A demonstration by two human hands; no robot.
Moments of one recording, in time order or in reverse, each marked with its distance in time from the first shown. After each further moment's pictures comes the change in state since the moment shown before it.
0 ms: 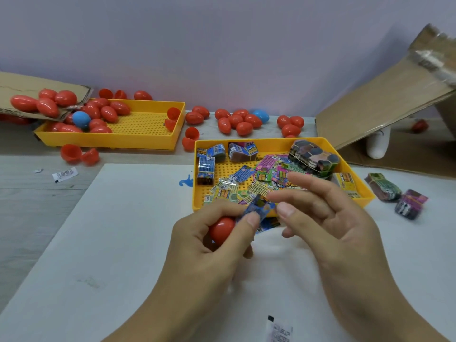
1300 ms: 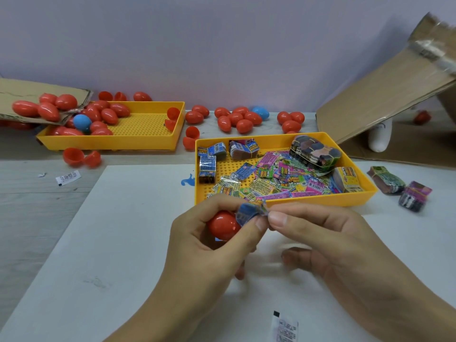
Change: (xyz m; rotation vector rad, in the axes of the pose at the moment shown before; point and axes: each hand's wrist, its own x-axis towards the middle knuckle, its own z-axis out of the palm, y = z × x) left_hand -0.001 0.004 -0.003 -0.095 -0.041 0.005; right_hand -0.002 -0.018 -0.002 0.067 -0.215 0.431
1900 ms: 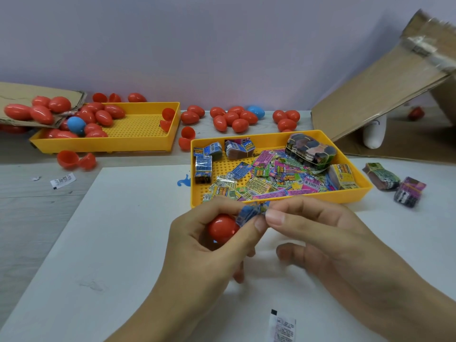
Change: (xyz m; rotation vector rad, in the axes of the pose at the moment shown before) left_hand 0.000 -0.001 0.000 -0.001 -0.037 -0.007; right_hand 0.002 0.000 -0.004 0.103 -0.108 0.007
